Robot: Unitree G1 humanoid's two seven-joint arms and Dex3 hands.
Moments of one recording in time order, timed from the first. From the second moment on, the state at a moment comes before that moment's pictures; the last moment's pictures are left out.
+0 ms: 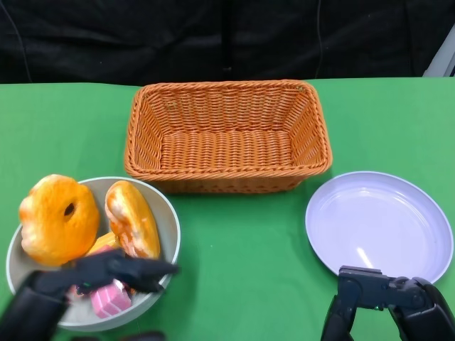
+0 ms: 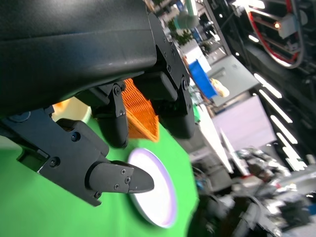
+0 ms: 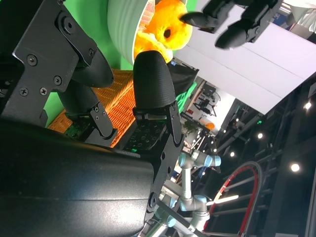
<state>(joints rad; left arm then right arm) 0.41 0.27 0.08 -0.34 -0.11 -0.55 -0.30 0.38 -0.11 0.21 -0.28 -0.27 -0.66 0.00</state>
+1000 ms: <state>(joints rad) 0.29 0.34 0.44 -0.09 0.06 -0.52 -0.10 0.38 -0.11 0.21 -0.28 -0.28 -0.65 0.00</state>
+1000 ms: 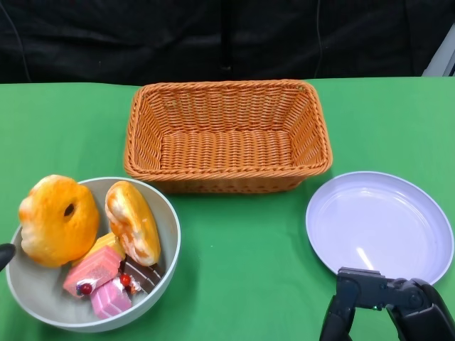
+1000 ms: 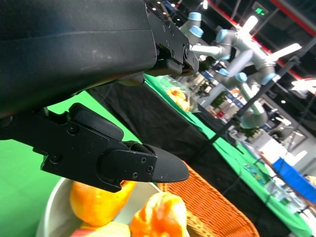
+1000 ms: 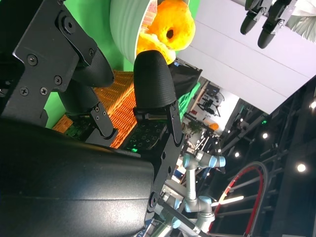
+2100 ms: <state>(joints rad) 0.04 0.41 0.26 0.07 -0.27 0.56 -0.46 0.40 -0.12 0.21 -0.30 -0.27 -0.64 -0.01</state>
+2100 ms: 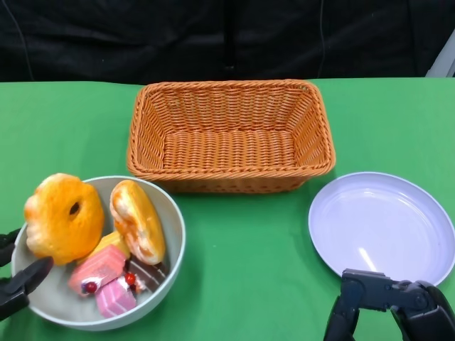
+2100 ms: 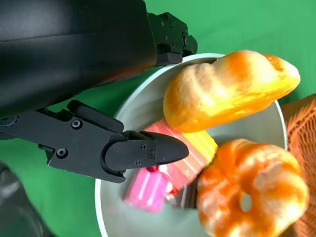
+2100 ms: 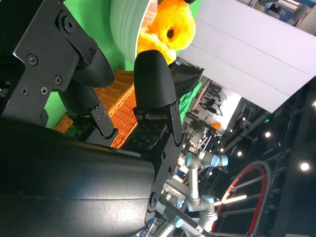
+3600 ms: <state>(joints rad) -0.05 0.32 -0.05 -0.18 -0.40 0.83 -0.47 0.05 -0.10 0.34 -0.34 -0.77 -0.10 0.07</state>
